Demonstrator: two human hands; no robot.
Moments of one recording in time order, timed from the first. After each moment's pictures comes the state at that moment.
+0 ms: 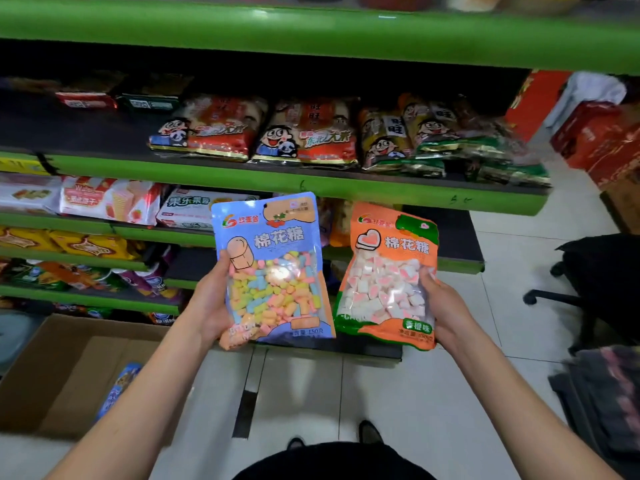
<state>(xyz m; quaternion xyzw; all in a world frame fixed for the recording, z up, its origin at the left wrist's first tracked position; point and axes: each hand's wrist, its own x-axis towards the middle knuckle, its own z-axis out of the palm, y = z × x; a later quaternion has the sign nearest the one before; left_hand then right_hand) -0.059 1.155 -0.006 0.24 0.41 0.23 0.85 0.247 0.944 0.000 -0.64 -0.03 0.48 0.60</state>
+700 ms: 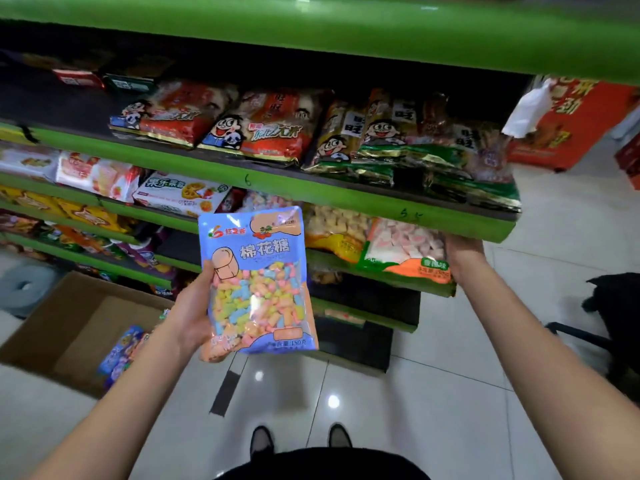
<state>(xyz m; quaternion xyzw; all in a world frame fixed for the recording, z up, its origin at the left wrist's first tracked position) 0.020 1.082 -0.015 0.17 0.48 0.29 0.81 0.456 1.014 -0.007 -0.76 -0.14 0.31 0.55</state>
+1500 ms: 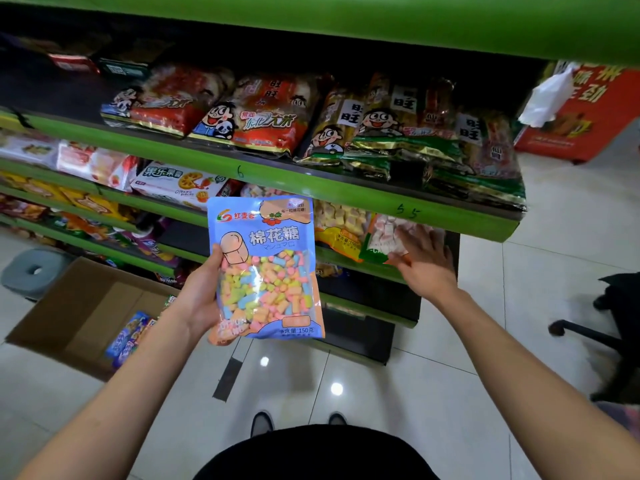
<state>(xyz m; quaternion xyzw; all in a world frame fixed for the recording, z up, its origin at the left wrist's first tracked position) 0.049 1.084 -0.010 0.19 0.49 0.29 0.80 0.438 1.002 -0.061 -0.82 -0.54 0.16 0.05</state>
